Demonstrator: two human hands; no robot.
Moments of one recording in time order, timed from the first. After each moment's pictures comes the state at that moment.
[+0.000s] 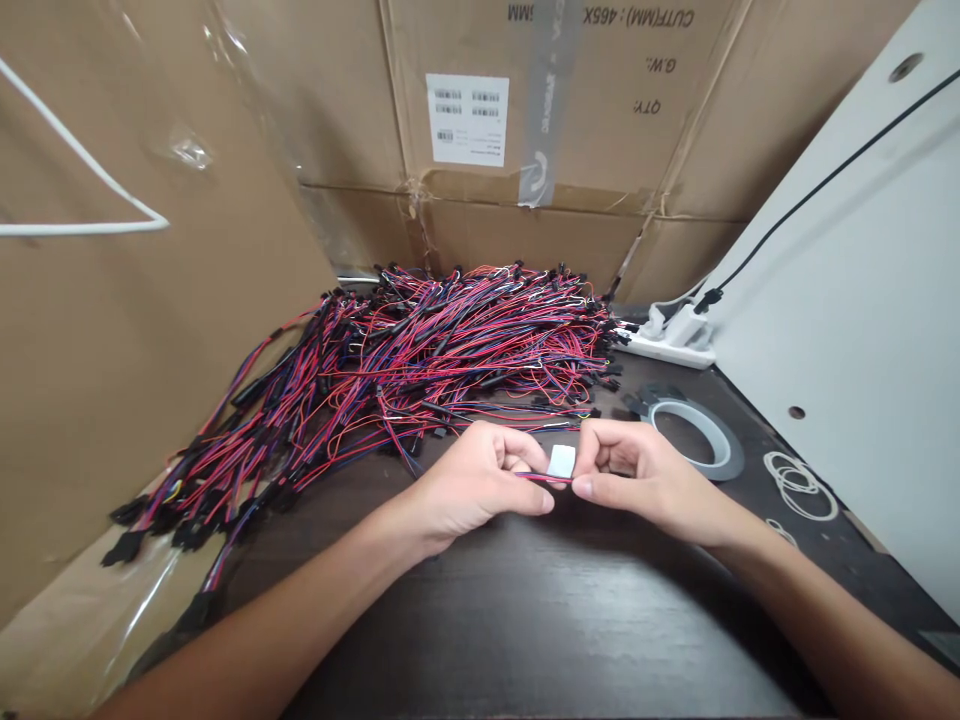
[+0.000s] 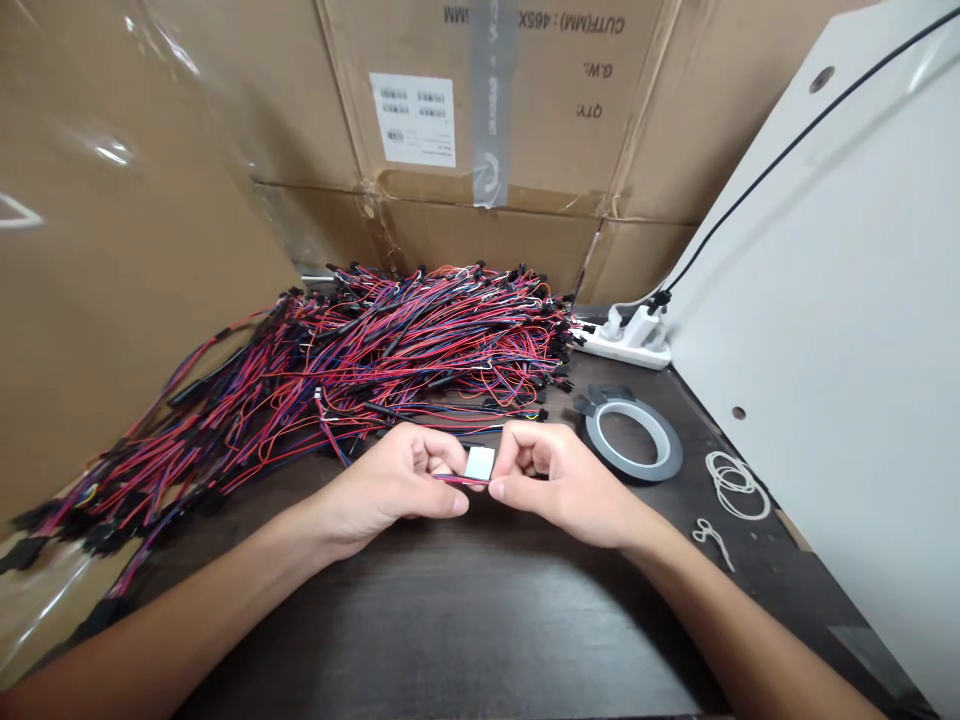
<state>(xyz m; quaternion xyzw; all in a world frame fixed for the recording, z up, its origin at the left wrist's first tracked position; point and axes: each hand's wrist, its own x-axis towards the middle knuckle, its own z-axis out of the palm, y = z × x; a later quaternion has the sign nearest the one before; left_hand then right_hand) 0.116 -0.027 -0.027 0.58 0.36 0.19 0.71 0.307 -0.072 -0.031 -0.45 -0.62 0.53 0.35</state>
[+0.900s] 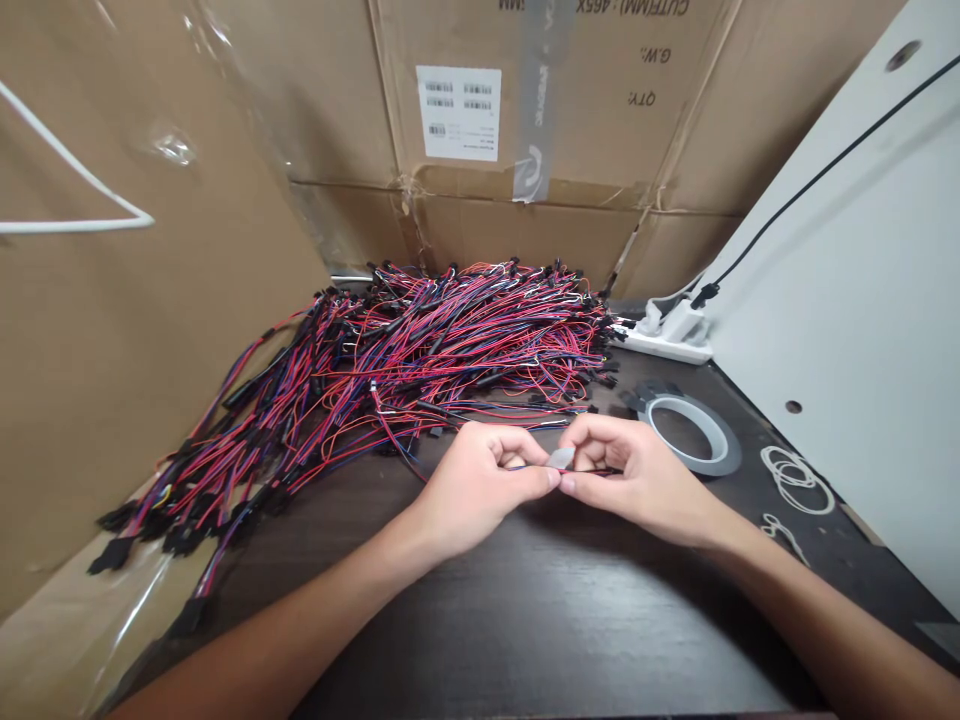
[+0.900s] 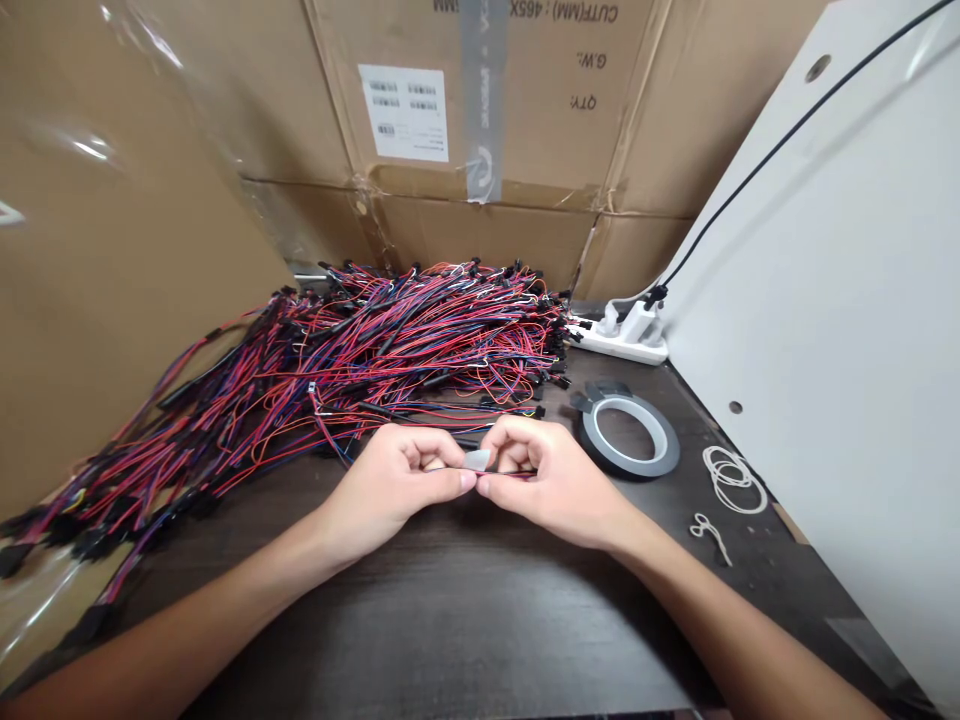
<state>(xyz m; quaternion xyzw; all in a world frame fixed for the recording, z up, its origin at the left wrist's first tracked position) 0.123 -0.031 -0.033 0.66 0.38 0.25 0.60 0.298 -0.071 -0.031 -0.48 -0.63 0.49 0.36</state>
